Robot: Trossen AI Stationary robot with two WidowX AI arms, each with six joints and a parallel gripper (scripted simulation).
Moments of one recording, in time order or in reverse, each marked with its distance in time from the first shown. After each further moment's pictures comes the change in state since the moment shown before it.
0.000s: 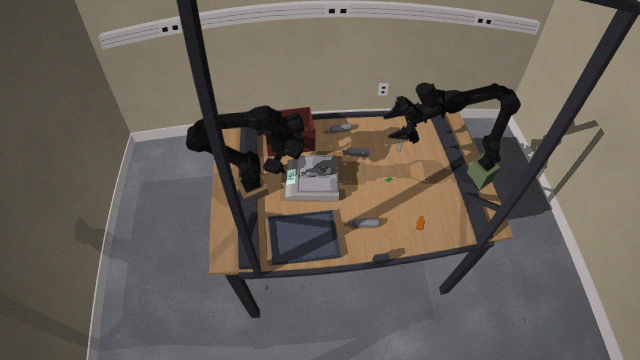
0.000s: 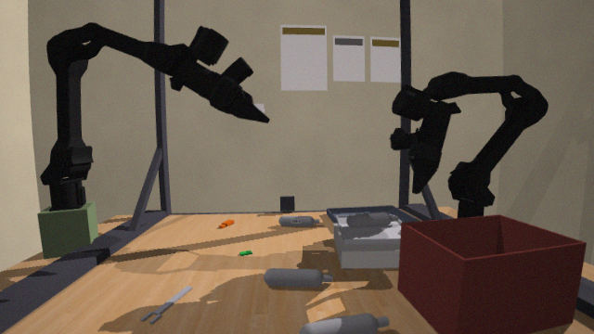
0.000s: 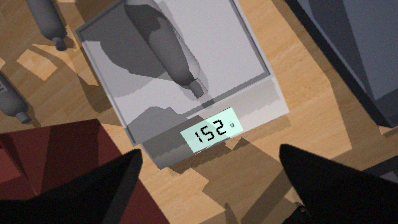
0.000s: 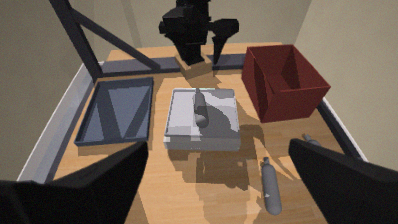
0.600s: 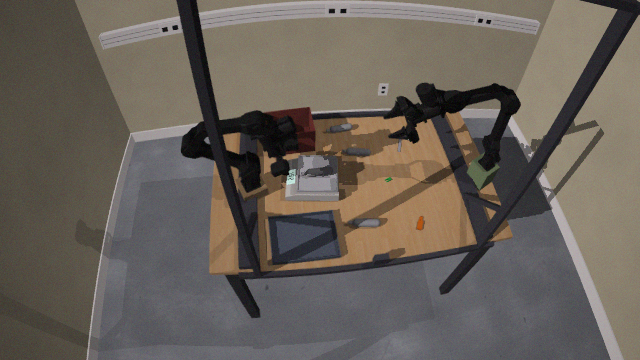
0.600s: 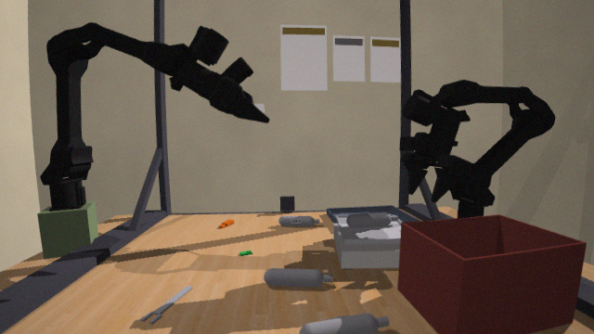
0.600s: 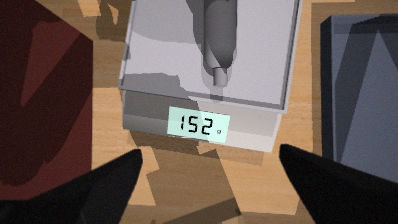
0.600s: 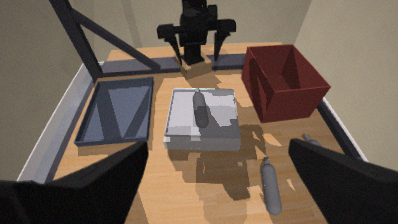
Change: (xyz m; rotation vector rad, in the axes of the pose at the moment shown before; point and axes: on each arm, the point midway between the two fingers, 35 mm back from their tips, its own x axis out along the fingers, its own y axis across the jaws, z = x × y) left arm 0.007 -0.010 -0.015 -0.641 -0.063 0.024; right arm 0.000 0.000 0.000 0.000 0.000 0.000
